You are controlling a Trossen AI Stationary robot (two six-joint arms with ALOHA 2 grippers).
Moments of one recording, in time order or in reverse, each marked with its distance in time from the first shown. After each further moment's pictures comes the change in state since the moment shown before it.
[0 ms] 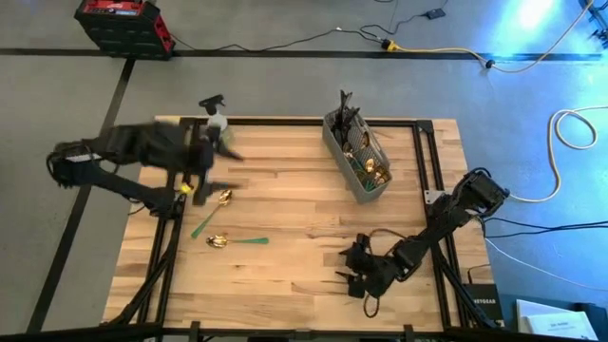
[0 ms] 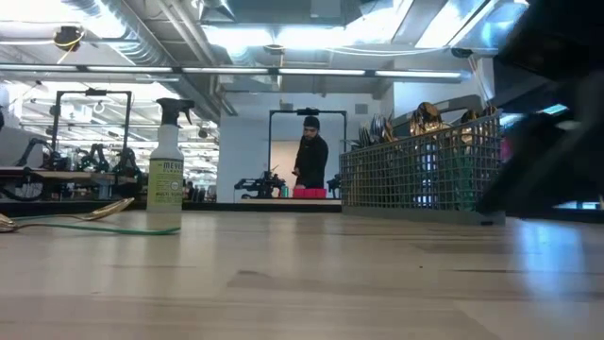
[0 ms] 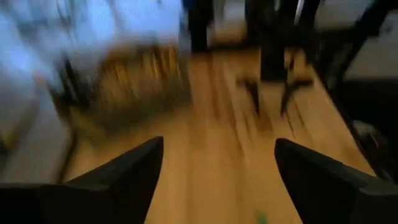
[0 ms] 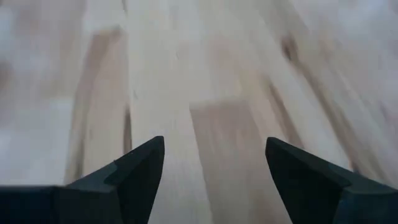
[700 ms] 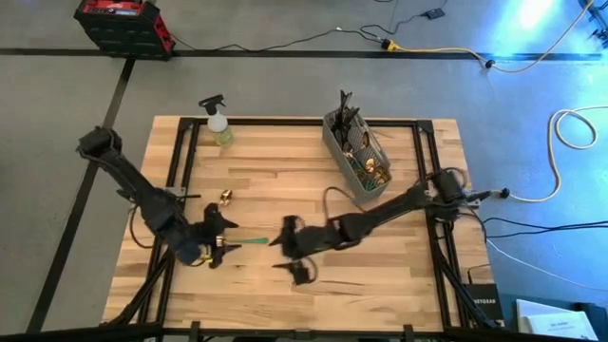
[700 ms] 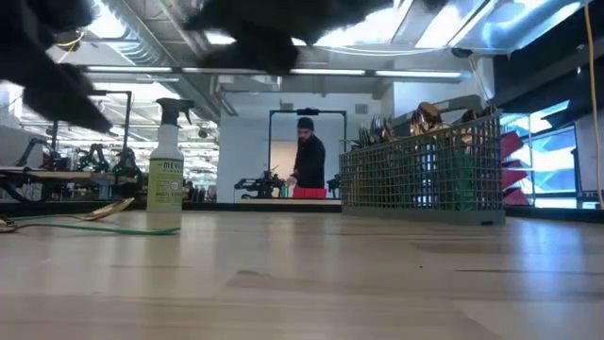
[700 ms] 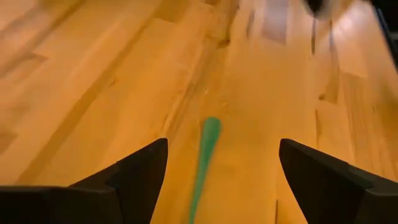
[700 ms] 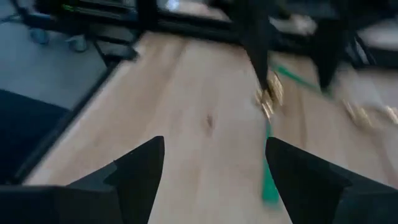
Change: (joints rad) left arm -0.719 -0.004 -0.939 0.653 -0.679 -0.908; right arm -0.386 0.279 0.668 -0.003 -0.530 -0.715
